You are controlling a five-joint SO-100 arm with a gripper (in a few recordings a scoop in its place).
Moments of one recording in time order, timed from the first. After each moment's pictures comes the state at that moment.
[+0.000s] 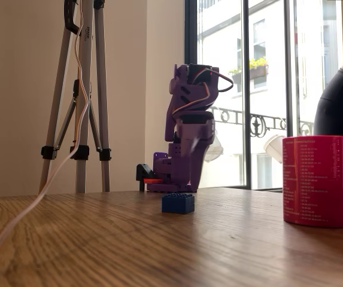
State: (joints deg) arm 33.3 62.0 68.5 74.4 14.2
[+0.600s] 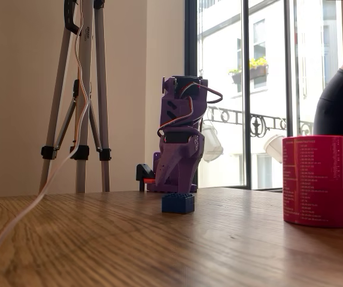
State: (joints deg) arm 36.3 56.2 68.5 71.5 17.2
